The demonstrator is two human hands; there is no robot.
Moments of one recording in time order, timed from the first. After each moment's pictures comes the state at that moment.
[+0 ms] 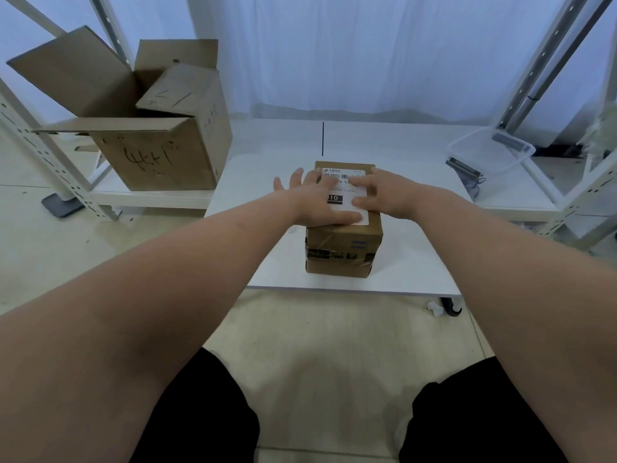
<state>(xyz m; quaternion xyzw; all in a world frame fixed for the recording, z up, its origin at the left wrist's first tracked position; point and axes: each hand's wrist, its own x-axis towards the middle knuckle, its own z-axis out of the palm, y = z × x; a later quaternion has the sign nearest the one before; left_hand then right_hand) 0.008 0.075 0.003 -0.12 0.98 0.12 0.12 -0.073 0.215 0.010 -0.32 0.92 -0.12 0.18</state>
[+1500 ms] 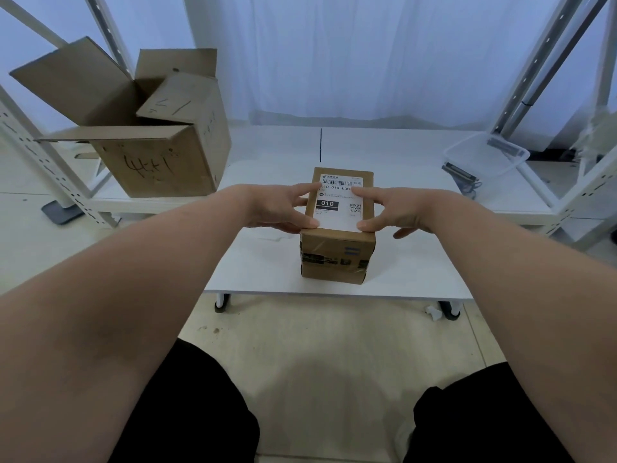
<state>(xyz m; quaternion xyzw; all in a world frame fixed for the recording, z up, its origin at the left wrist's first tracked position) 0.024 0.031 0.016 -0.10 0.81 0.53 0.25 -0.058 0.237 0.027 -0.22 0.87 -0.25 0.36</state>
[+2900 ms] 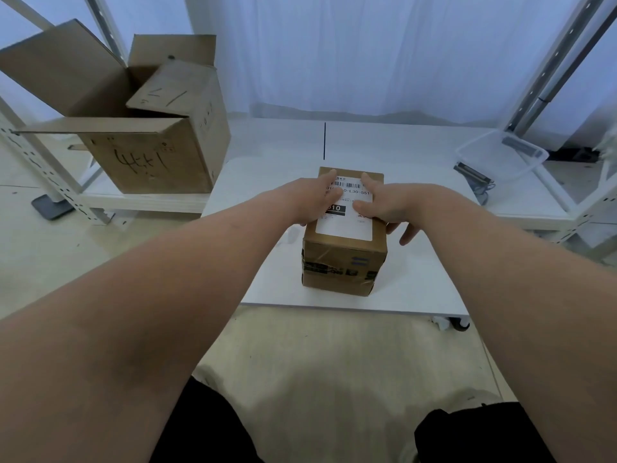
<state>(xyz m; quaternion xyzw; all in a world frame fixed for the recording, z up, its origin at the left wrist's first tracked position) -0.023 0.055 -0.002 -0.12 0.97 0.21 0.10 -0.079 0.200 0.020 -0.18 0.91 -0.15 0.33</state>
